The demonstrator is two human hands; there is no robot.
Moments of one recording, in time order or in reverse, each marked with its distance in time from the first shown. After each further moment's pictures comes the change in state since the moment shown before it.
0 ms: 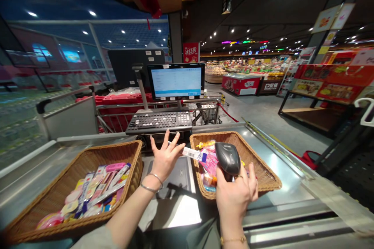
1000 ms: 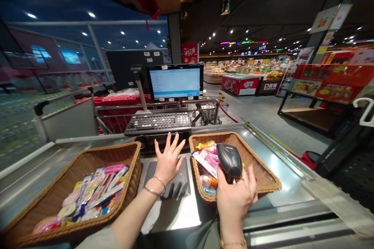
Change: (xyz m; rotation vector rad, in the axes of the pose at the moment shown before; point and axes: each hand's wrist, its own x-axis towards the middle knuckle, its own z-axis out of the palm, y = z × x) left_hand 0.001 0.016 0.002 0.040 -0.187 -0.096; right_hand 0.003 0.001 0.000 0.021 -0.003 0.093
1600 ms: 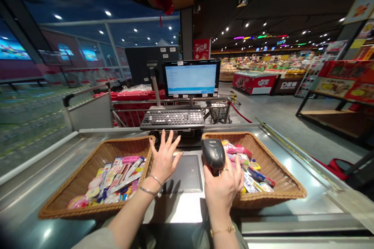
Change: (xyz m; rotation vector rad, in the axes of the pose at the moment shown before) left_hand -0.028 -0.045 -0.034 0.022 -0.027 -0.156; right_hand -0.047 -0.042 0.028 0.081 -0.172 -0.254
